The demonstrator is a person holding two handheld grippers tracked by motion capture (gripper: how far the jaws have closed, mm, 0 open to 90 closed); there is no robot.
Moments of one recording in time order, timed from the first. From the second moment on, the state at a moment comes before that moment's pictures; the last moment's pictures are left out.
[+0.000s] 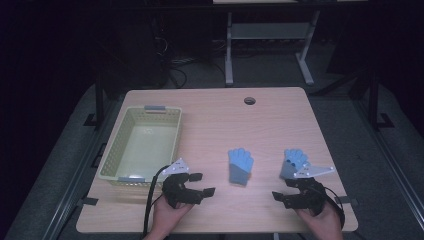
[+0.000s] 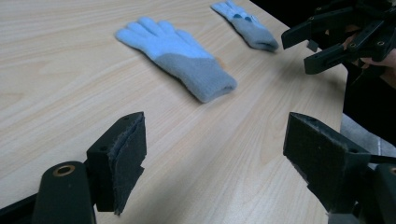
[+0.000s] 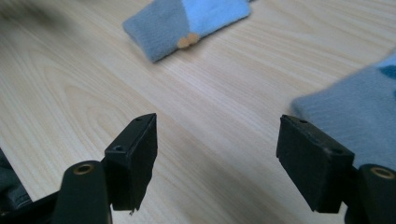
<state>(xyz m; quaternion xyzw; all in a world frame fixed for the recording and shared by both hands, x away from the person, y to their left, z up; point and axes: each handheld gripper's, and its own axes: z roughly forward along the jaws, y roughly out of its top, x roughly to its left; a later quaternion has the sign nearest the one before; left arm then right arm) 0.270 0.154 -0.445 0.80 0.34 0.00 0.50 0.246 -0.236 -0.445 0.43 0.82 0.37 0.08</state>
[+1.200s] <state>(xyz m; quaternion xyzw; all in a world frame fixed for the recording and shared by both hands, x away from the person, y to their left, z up) 0.264 0.152 -0.444 0.80 0.34 0.00 0.50 0.293 -0.252 -0.411 0.44 0.83 0.33 0.08</state>
